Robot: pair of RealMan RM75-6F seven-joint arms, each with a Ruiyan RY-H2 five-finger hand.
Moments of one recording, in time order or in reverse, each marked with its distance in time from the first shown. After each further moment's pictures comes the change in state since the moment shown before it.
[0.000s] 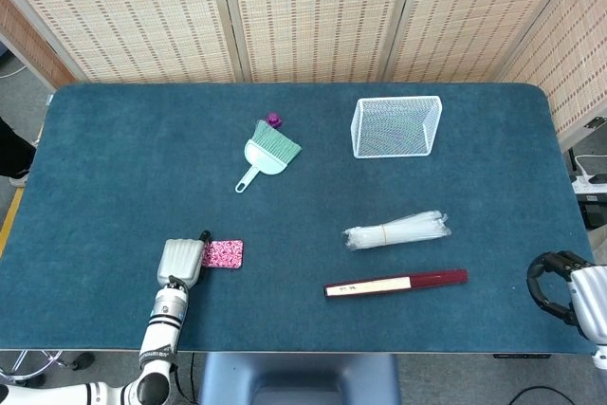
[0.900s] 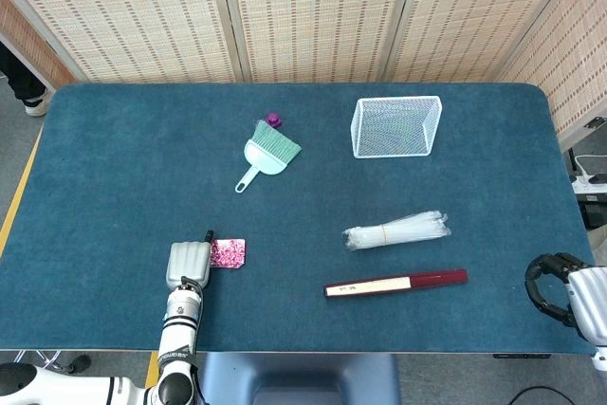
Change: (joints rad) left arm -0.120 -0.063 -0.022 -0.104 -0.220 0.215 0.132; right arm 0.001 0.005 -0.008 0.002 -0.009 -0.002 0.007
